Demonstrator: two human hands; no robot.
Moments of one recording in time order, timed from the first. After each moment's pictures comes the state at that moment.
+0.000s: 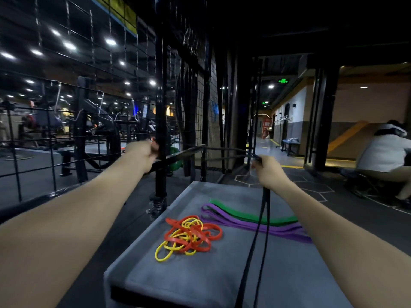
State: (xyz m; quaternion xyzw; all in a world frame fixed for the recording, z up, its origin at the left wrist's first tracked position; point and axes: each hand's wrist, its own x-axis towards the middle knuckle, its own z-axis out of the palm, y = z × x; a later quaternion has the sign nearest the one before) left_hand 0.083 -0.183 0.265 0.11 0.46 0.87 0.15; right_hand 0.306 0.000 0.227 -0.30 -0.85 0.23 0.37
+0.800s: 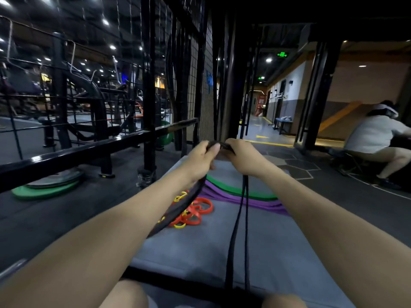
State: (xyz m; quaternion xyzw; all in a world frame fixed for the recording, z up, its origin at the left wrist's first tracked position) left_hand 0.179 -0.111 0.175 0.51 0.58 0.62 0.15; right_hand 0.276 -0.020 0.205 -0.19 -0.94 0.11 0.26
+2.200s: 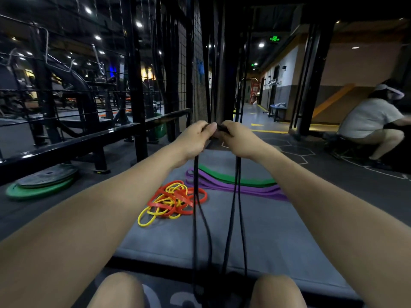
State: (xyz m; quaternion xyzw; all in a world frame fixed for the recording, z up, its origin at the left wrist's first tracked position) left_hand 0.174 -0.092 0.193 0.56 0.62 0.54 0.12; right_hand 0.286 -0.007 0.207 -0.19 -0.92 0.19 0.29
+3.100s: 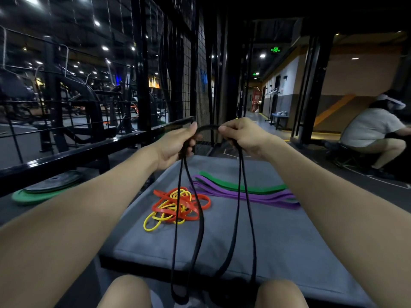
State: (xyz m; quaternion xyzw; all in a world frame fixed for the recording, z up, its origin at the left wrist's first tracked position) left_hand 0.146 -0.135 0.209 0.45 0.58 0.61 0.29; right_hand 0.290 -0.018 0.232 -0.16 -0.85 0.39 0.31
